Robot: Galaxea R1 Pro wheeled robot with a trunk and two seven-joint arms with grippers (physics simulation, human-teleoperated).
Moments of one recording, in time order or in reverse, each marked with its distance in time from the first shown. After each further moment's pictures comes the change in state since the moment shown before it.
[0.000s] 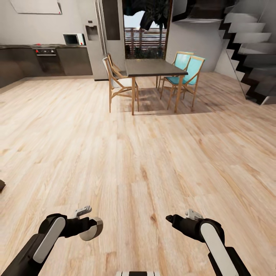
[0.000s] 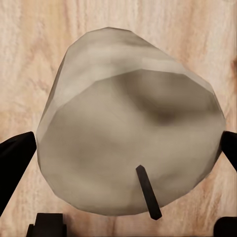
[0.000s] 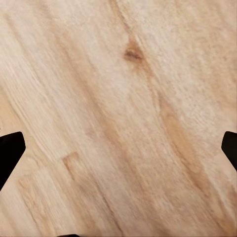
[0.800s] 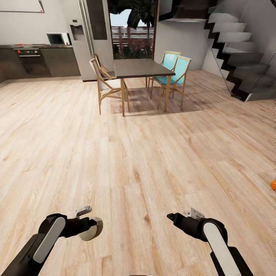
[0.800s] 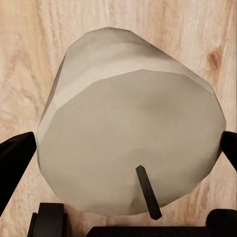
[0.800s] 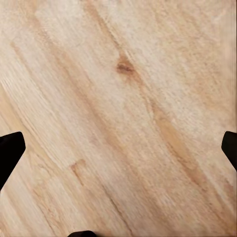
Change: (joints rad) left arm 0.000 0.000 0.000 0.000 -0.002 0.000 0.000; right arm 0.000 -0.001 -0.035 0.001 0.000 0.000 0.042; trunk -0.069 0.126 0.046
